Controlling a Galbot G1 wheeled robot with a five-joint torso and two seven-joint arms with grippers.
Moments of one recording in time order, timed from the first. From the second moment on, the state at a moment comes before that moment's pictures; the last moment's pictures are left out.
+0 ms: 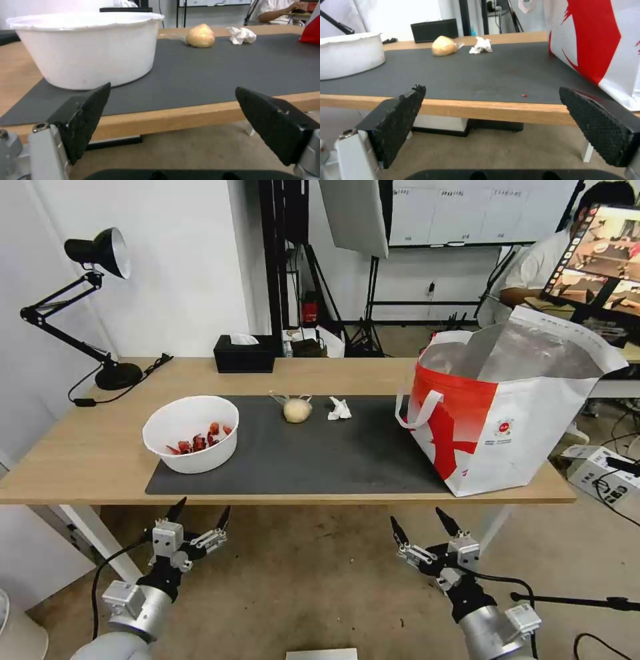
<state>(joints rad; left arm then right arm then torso) 1.70 -1.10 -0.60 -2.09 -0.40 -0.08 0.03 -1.78 1.13 0.43 2.18 0.38 0.14 0.03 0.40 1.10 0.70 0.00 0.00</state>
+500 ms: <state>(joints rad) 1.67 -1.10 -0.59 -2.07 -0.42 -0.09 0.03 -1.72 1.05 0.39 2.18 0.42 0.11 0.02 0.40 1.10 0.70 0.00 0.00</state>
